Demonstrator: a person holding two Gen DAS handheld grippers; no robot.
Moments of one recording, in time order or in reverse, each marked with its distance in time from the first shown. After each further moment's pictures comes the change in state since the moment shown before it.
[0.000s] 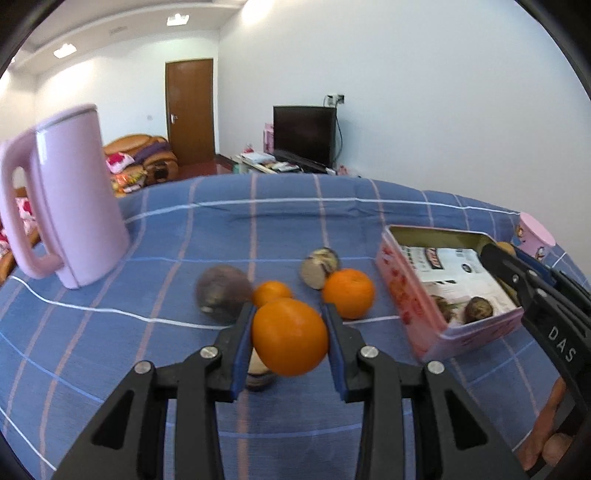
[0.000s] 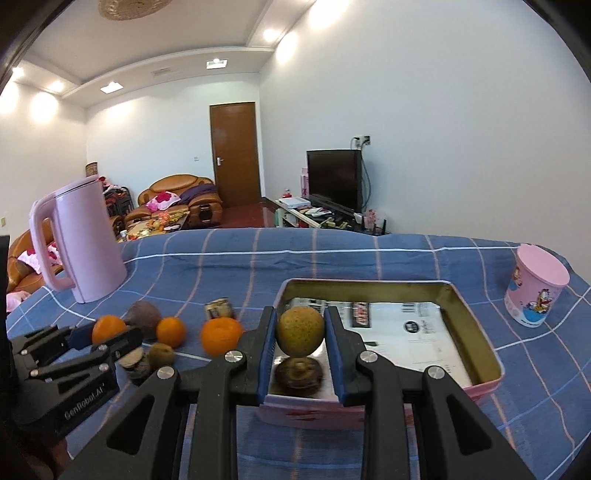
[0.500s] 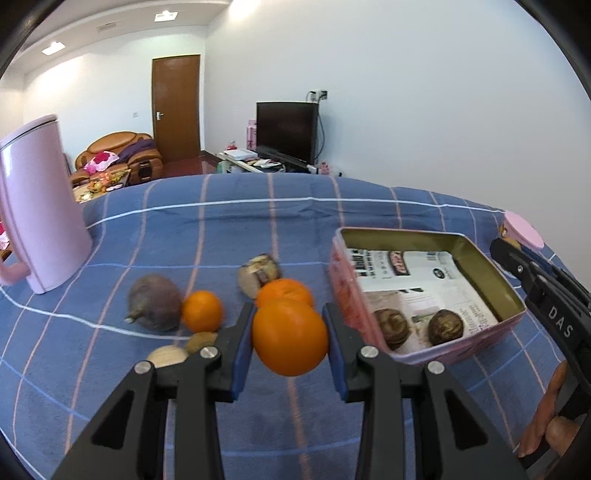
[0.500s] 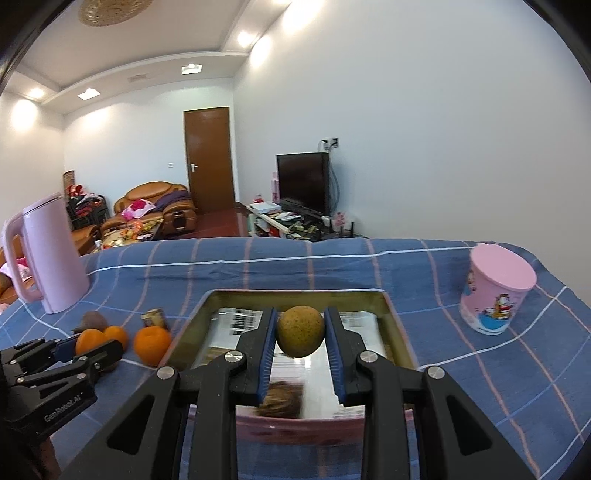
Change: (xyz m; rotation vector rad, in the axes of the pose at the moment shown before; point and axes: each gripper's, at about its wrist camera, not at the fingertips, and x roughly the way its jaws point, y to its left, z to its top) left arm 0.014 -0.054 0.009 0.024 0.005 -0.050; right arm -0.002 -0.071 0.005 0.035 -0.013 -0.097
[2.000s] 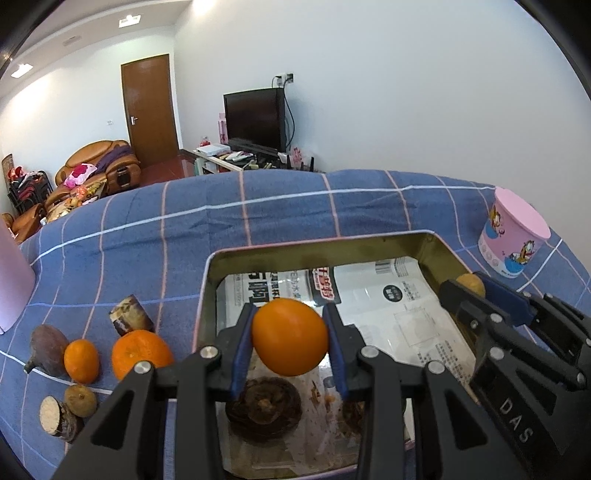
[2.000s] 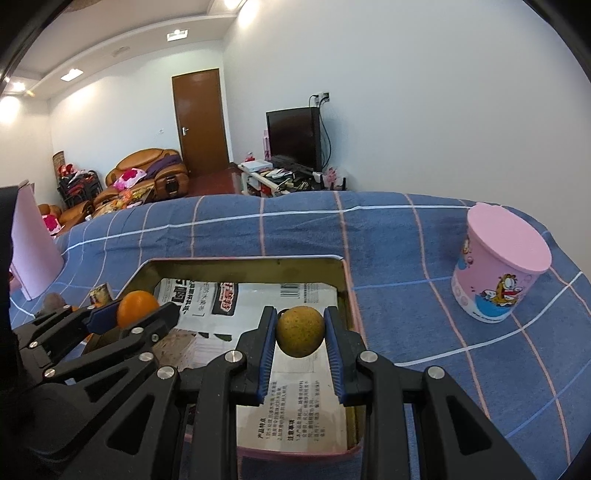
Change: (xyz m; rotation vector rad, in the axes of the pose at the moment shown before) left arm 0.067 -0.101 0.030 0.089 0.052 -0.007; right arm 0.051 -0.044 0.000 0.012 0.190 0.027
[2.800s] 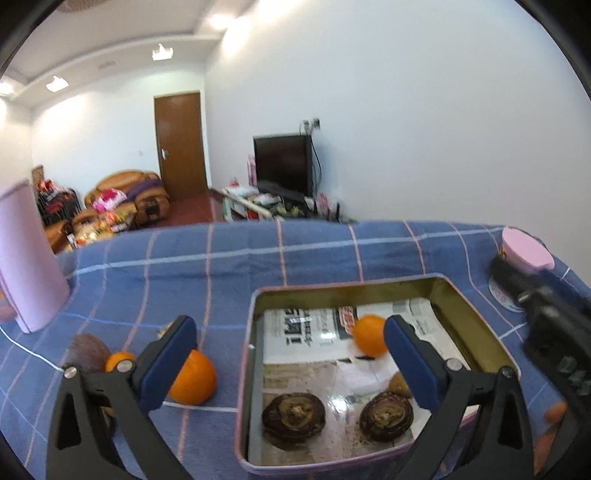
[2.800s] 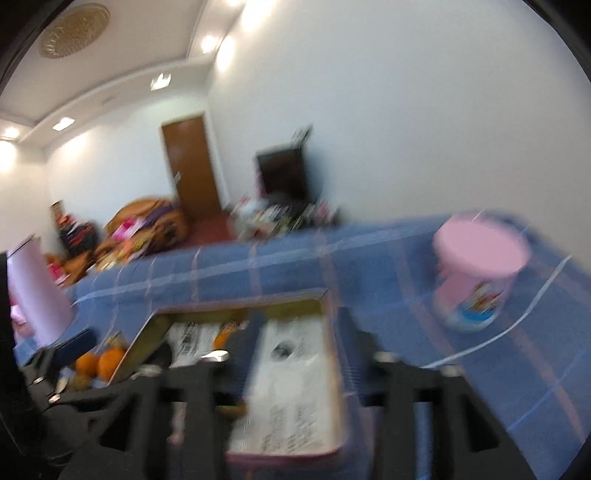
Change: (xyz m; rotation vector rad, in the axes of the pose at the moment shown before) left arm -0.039 0.009 -0.006 -0.041 -0.218 0.115; right arm -0.047 -0.014 -0.004 0.119 -0.299 -0.099
